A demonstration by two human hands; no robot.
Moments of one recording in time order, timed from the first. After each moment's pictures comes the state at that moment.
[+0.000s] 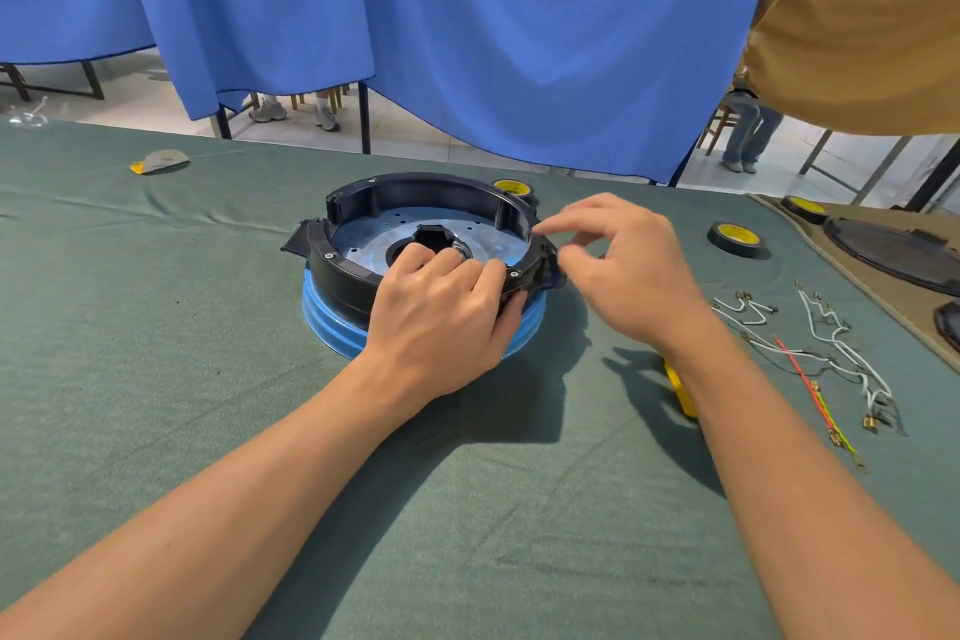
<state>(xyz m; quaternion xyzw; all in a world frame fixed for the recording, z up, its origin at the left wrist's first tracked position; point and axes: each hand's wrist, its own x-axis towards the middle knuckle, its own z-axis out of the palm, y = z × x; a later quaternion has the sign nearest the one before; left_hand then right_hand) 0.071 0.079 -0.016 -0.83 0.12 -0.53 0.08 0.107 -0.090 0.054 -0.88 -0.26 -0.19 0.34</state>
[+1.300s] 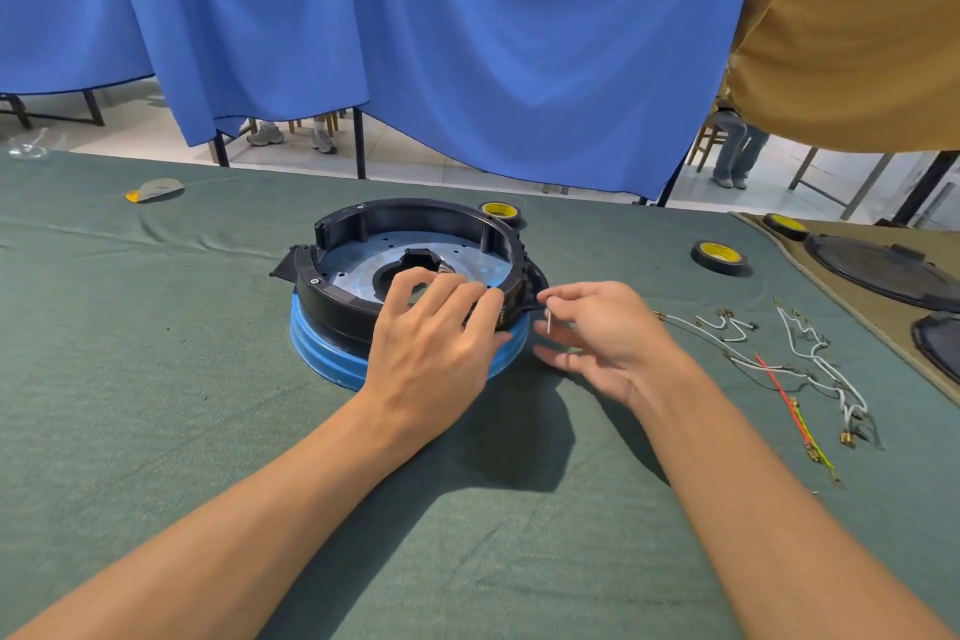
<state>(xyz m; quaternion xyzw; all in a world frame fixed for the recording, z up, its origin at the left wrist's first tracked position) 0.062 0.069 -0.017 -0.83 0.12 -0.54 0.05 0.106 -0.086 0.032 -0.71 0.05 0.12 0.69</state>
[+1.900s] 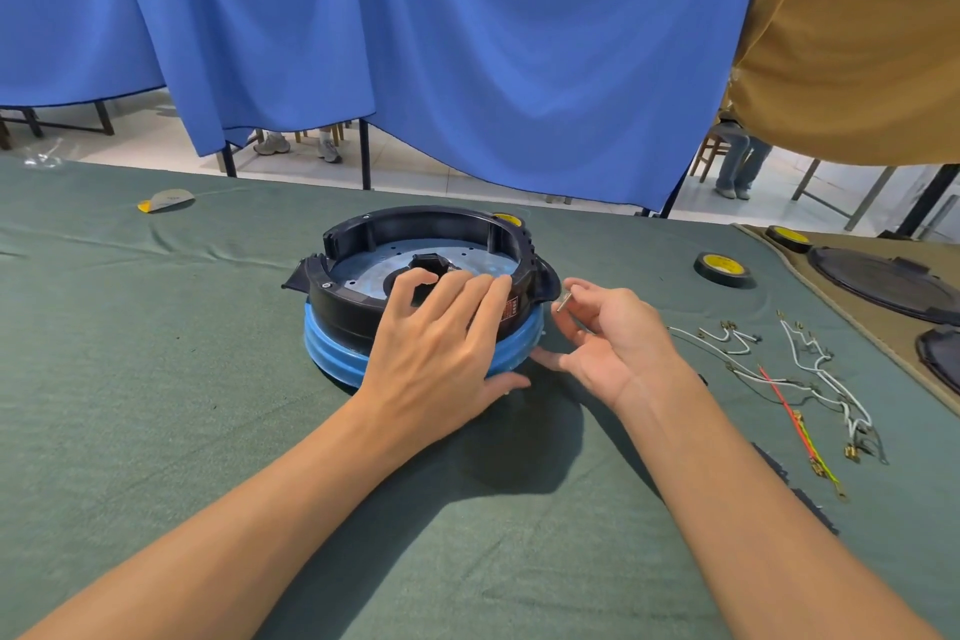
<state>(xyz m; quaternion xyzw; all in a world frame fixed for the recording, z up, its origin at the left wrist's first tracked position) 0.055 0.074 -0.004 -0.88 0.13 -0.45 0.10 0.105 -0.081 0.039 -0.51 0.13 0.11 0.84</state>
